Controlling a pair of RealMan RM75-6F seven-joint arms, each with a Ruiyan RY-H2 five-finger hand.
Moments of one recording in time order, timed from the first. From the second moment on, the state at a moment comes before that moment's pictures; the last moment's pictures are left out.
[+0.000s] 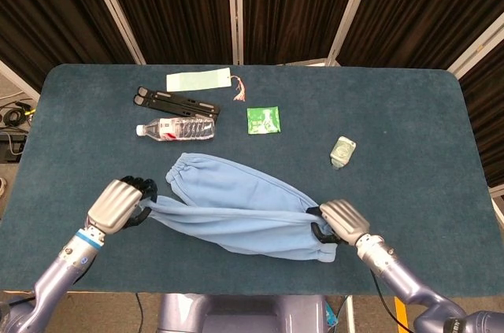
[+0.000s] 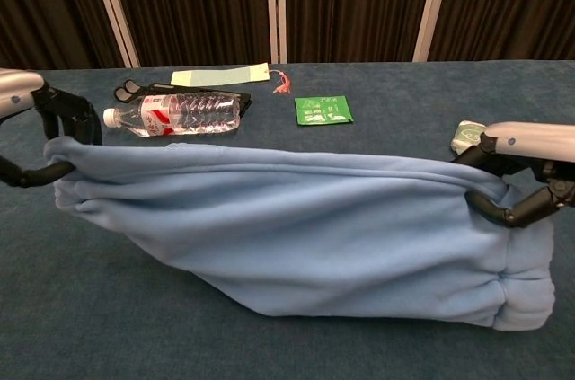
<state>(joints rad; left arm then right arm) -0.49 -1.29 -0.03 -1.64 1.51 1.15 0.17 0.61 -1.24 -0.01 -1.77 -1.29 0.92 0.12</state>
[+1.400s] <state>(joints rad) -0.73 -1.51 -0.22 -1.32 1.24 0.96 0.24 0.63 -1.28 0.13 -1.64 -1.14 0.82 0.10</state>
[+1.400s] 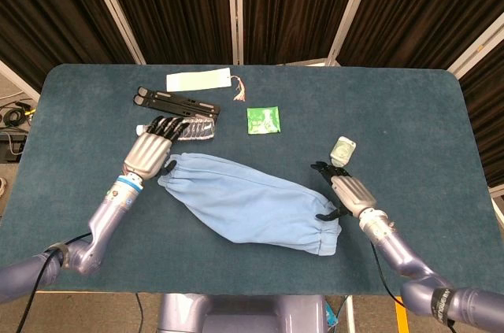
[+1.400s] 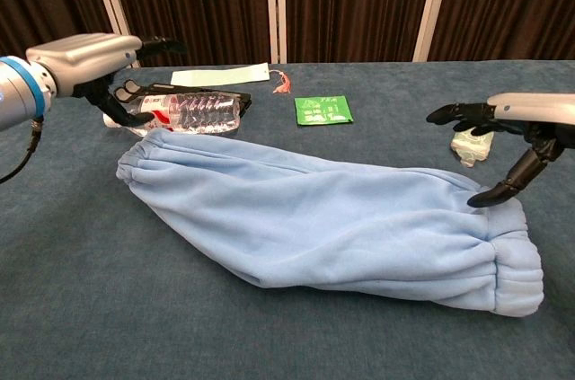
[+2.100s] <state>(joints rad) -0.42 -1.16 -0.11 -1.80 1.25 1.28 0.28 0.55 -1.15 -0.13 -1.35 -2.10 1.30 0.15</state>
